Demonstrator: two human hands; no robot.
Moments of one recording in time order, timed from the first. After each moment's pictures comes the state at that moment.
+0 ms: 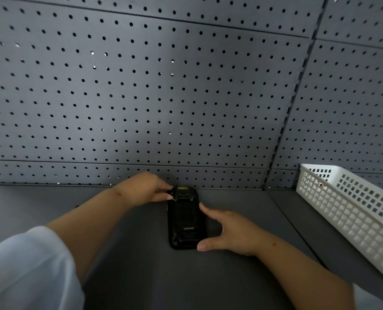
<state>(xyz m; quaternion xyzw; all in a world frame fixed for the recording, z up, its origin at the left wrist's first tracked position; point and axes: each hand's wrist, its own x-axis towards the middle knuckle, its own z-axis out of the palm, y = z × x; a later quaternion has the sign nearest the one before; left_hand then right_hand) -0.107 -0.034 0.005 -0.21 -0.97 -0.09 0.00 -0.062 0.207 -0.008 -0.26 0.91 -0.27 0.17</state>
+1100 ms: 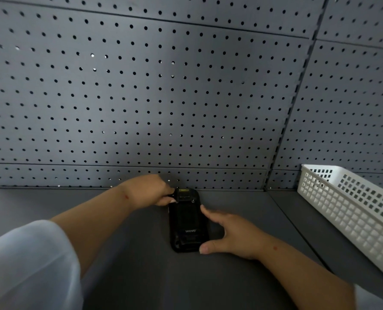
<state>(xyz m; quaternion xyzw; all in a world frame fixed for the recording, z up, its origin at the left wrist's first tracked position) -0.115 -0.028 0.010 -0.29 -0.95 0.11 0.02 -0.064 0.207 -0.013 -0.27 0.91 -0.26 0.14</state>
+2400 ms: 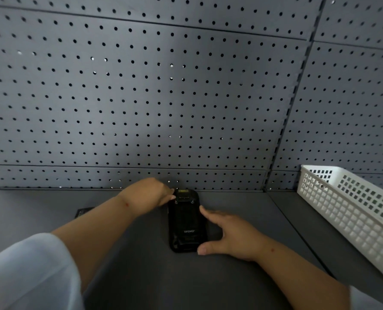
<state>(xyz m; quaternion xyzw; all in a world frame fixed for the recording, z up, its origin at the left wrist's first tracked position) -0.107 -0.024 -0.001 -0.22 -0.97 0.04 0.06 -0.066 0.208 -0.018 -0.28 0.91 -0.26 0.12</state>
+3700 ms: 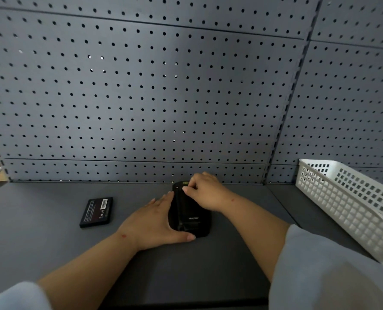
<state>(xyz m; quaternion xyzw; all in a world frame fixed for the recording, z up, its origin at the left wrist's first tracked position) -0.021 0.000 -0.021 -0.09 -0.97 -0.21 -0.03 -0.095 0.143 0.014 -0.23 0.95 -0.21 0.02</state>
